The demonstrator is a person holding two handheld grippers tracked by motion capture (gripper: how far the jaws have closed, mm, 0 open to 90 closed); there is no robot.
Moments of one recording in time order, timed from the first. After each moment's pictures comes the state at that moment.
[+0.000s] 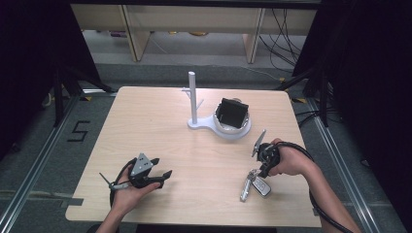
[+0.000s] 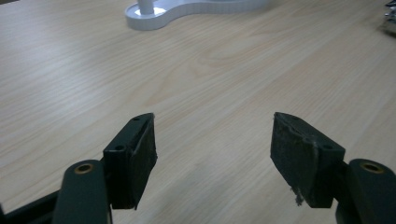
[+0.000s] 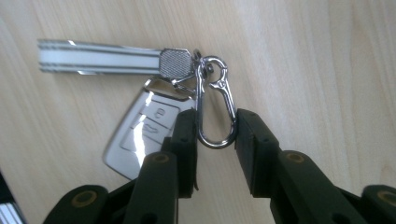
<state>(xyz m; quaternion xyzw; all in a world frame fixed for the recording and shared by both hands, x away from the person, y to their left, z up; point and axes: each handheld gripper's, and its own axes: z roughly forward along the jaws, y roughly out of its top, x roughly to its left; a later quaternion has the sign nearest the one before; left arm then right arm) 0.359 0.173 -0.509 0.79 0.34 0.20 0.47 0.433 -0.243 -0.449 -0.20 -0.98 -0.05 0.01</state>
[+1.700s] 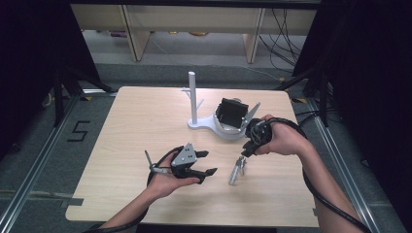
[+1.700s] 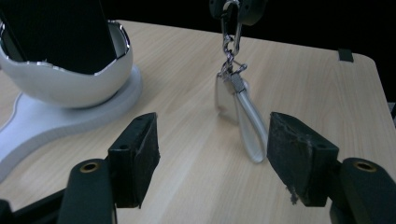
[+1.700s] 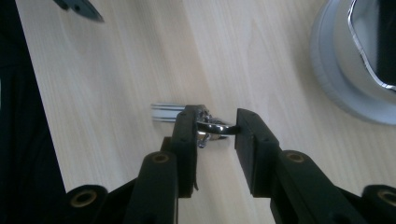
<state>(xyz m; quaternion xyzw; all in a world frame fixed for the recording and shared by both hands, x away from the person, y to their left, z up) 0.383 0.057 -0.462 0.81 0.17 0.13 0.54 0.446 -0.196 -0.362 -0.17 -0.97 -0.16 -0.01</state>
